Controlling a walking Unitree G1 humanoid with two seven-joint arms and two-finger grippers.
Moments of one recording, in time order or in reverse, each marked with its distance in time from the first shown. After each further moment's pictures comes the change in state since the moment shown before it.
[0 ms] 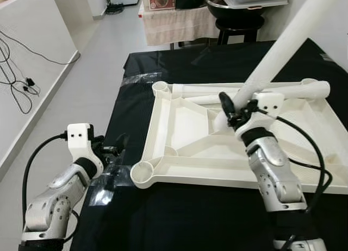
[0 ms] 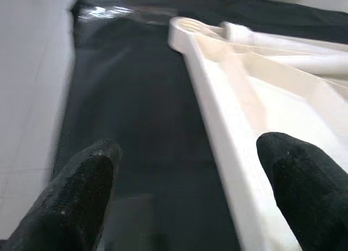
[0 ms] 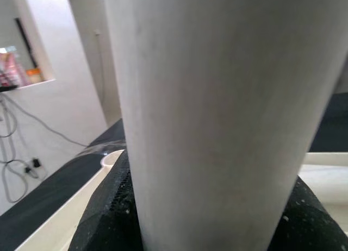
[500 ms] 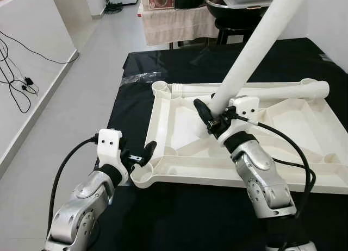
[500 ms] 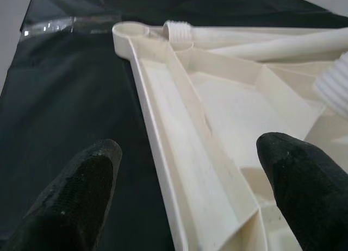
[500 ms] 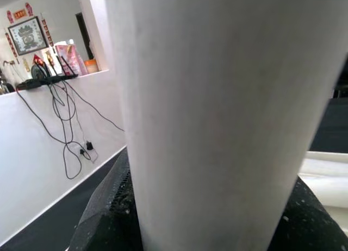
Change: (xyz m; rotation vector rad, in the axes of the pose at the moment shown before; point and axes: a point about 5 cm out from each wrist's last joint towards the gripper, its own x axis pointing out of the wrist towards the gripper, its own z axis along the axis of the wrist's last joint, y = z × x) left arm 0.007 -0.044 -0.004 0.104 -0.024 -0.108; right arm -0.003 0.036 -0.006 0.051 0.023 0.179
